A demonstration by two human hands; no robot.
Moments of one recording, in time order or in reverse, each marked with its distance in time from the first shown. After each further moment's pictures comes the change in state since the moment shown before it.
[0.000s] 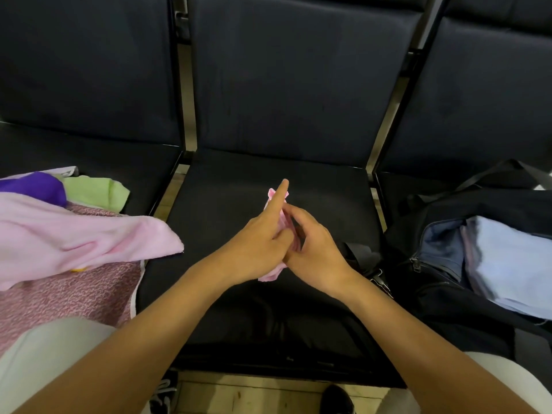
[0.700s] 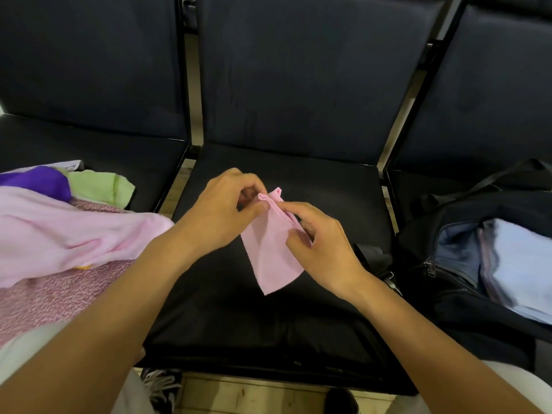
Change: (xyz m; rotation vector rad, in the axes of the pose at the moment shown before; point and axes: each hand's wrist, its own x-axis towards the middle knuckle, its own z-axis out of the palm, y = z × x) left_hand 0.014 -0.021 -0.055 0.337 0.278 0.131; right_hand 0.010 0.000 -0.001 -0.090 0.006 -0.156
